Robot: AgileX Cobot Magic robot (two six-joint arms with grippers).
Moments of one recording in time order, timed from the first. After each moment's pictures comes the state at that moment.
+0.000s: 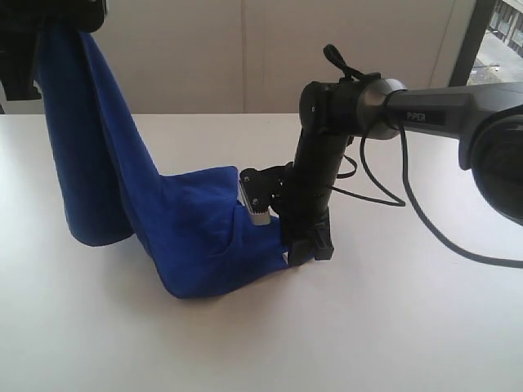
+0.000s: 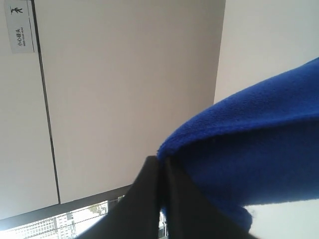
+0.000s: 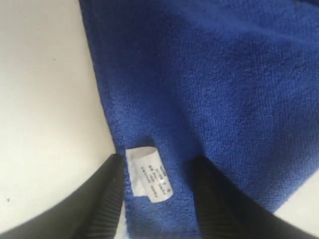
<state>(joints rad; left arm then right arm) -0.56 1.32 -1.25 0.81 0.63 0.58 0.31 2.28 -1.75 0.22 1.13 -1.45</state>
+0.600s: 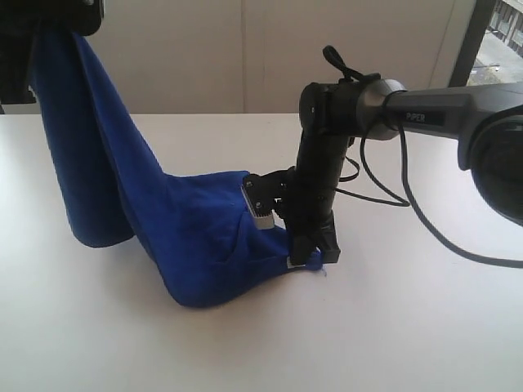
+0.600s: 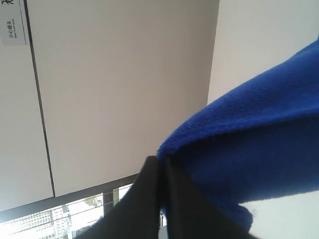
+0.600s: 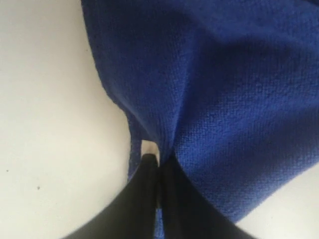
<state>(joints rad) -0.56 1.32 -1.25 0.81 0.66 0.58 0.31 2.28 -1.75 0.21 1.20 -1.45</state>
